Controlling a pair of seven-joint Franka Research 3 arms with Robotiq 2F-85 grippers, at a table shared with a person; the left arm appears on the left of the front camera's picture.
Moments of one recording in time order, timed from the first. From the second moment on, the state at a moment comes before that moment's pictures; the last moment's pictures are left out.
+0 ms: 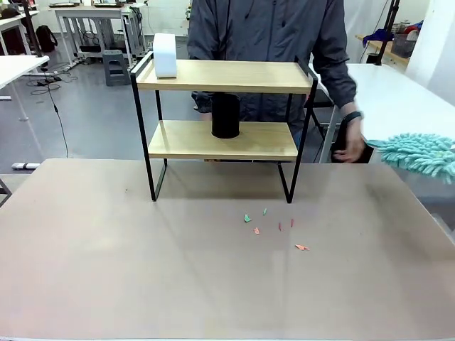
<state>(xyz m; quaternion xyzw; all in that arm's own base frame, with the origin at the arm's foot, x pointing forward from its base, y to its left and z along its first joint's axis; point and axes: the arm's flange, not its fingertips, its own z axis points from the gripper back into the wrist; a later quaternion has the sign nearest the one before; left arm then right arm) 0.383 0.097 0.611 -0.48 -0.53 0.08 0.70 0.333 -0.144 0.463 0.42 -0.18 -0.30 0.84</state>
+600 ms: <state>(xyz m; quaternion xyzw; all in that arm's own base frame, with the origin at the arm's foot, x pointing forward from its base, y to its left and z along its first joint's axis) 0.383 0.097 0.611 -0.48 -0.53 0.08 0.70 0.322 -0.143 0.483 0.42 -0.20 -0.27 0.84</state>
